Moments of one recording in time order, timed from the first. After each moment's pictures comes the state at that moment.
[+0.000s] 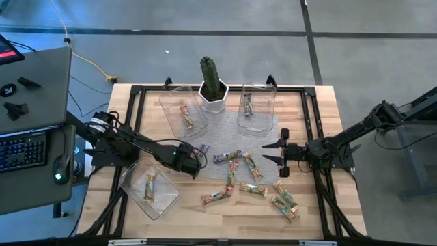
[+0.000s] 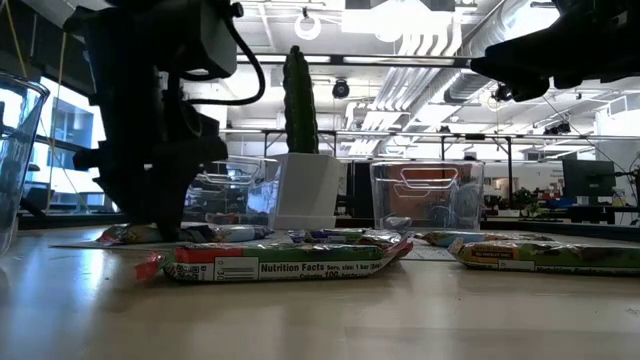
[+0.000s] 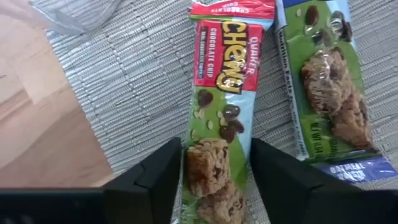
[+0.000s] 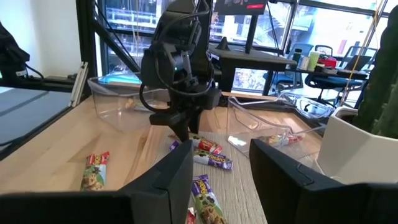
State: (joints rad) left arm -0.28 1.69 0.91 -0.69 -0.31 -1.29; right arm 0.40 0.82 0.13 0.69 0.46 -0.09
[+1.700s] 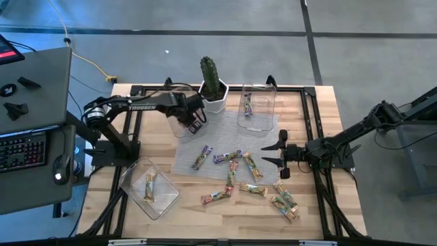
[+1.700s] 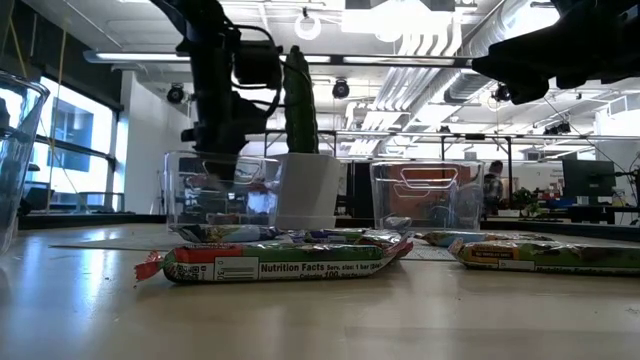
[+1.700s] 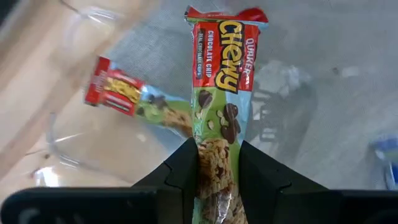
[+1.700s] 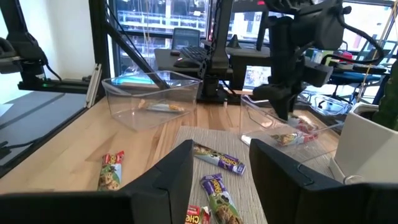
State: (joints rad) left arm 0.38 1.61 1.13 -0.83 -0.19 -0.34; right arm 0.40 0.84 0.13 0.70 0.41 -0.05
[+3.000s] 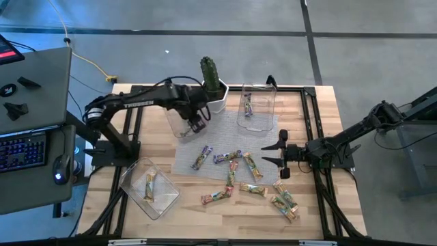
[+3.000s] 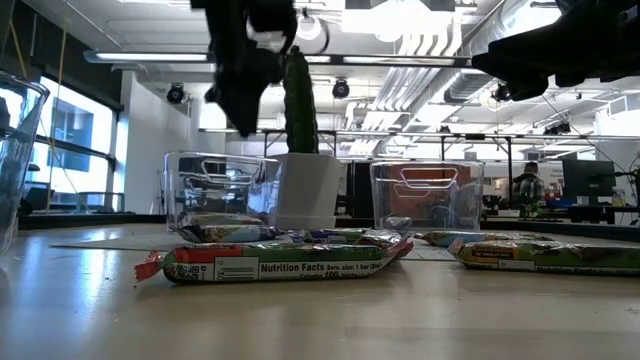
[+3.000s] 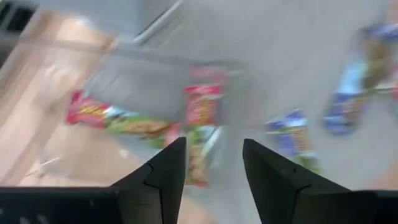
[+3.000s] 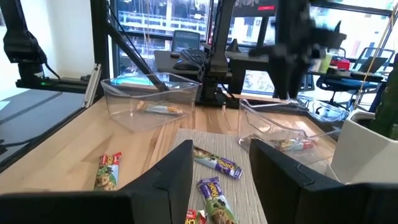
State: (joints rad) left arm 0.30 1.61 1.44 -1.07 -0.06 -0.28; right arm 0.40 0.84 0.13 0.71 0.41 -0.08
